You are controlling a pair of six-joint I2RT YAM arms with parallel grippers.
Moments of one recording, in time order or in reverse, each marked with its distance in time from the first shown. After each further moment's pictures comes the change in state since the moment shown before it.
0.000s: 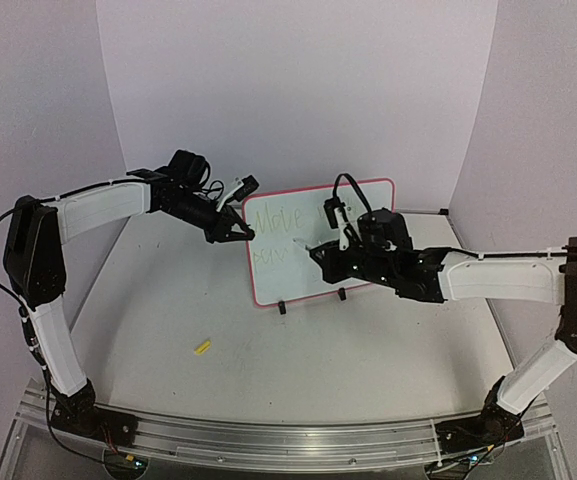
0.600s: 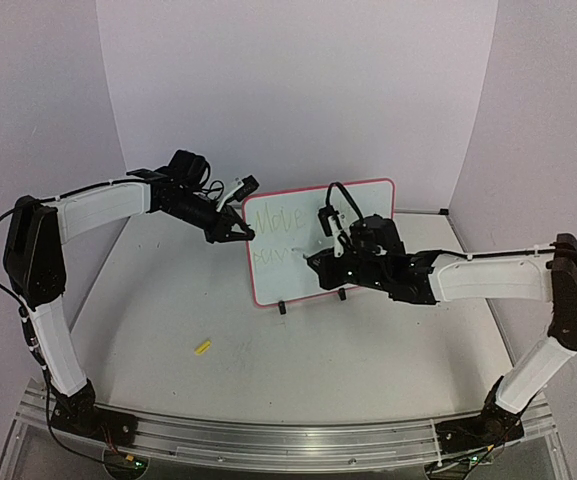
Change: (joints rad) left arm -0.001 0.000 0.000 0.000 0.000 0.000; right arm 0.000 0.050 0.002 0.004 -0.001 -0.008
